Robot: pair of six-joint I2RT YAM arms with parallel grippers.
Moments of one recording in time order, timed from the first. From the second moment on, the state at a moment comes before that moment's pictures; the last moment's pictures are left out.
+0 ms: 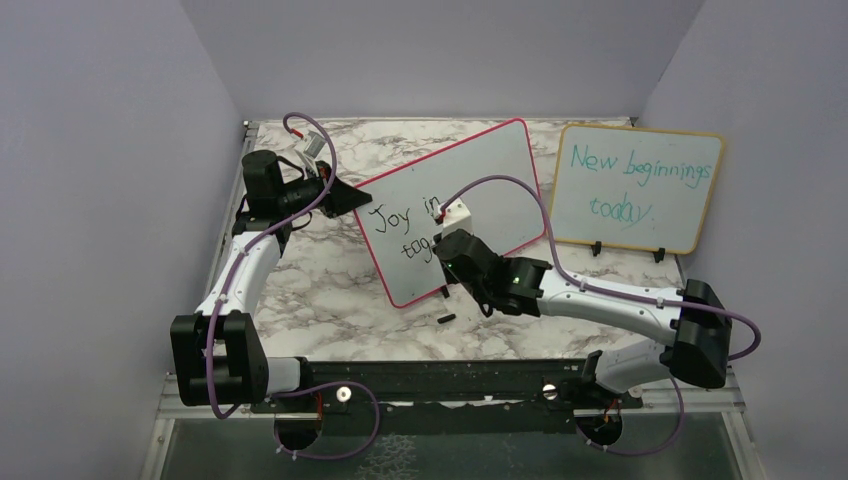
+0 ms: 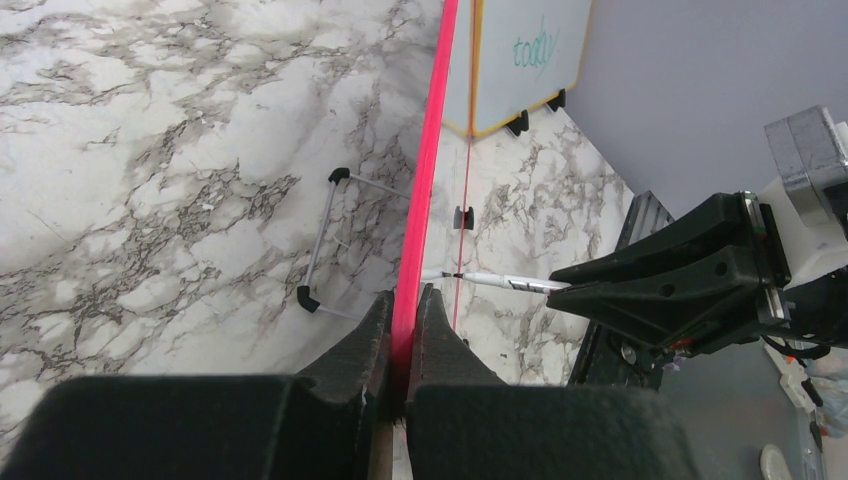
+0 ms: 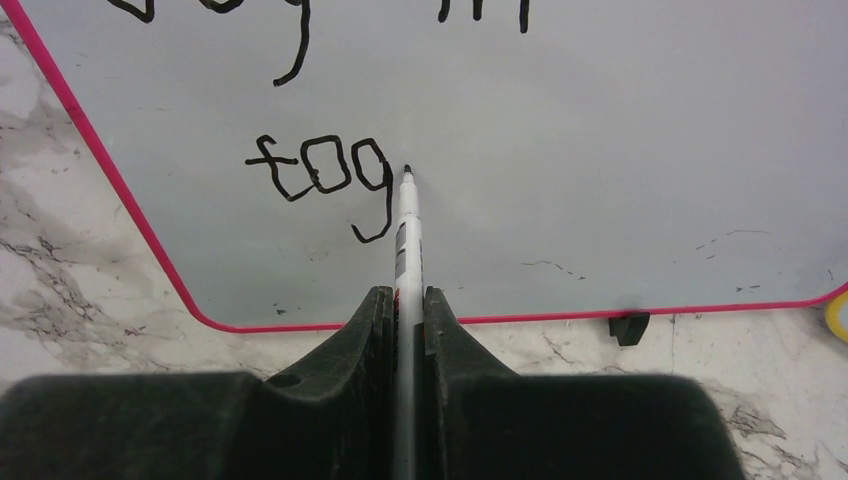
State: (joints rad) left arm 0.03 1.31 0.92 0.08 1.06 -0.29; right arm 1.12 1.38 1.03 -0.26 0.60 0.32
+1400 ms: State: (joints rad) left arm 0.03 1.31 0.92 0.08 1.06 -0.29; right arm 1.11 1.39 1.02 -0.26 0.65 0.33
